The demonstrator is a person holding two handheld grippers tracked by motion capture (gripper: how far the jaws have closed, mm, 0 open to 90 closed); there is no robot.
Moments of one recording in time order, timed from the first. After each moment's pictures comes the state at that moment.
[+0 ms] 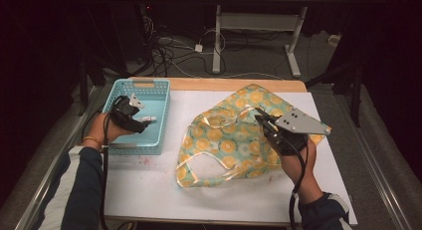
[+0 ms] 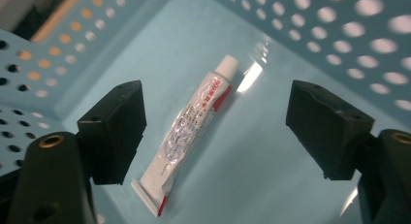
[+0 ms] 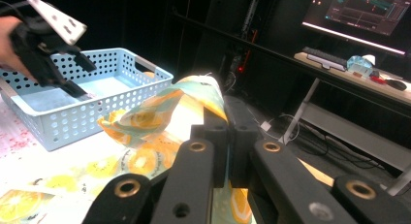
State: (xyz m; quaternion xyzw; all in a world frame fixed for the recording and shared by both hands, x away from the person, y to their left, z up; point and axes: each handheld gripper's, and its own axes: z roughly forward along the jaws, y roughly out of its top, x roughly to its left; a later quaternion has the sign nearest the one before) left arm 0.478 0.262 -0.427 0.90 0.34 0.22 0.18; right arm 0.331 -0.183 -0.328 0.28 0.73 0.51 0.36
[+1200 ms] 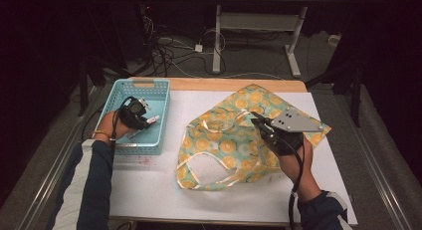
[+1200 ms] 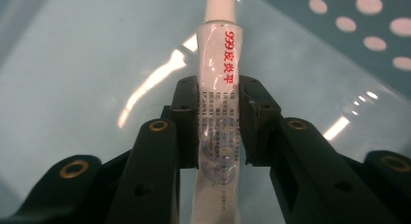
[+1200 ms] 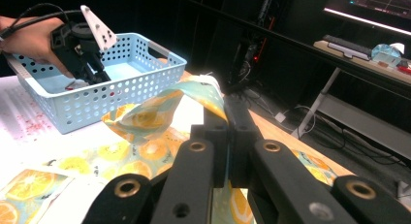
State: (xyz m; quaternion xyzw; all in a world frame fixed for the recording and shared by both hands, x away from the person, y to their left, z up) left arm 0.499 0.260 -0.443 0.92 0.32 0.13 0.16; right arm 0.340 -0.181 -0.338 0.27 0.75 0.50 0.34
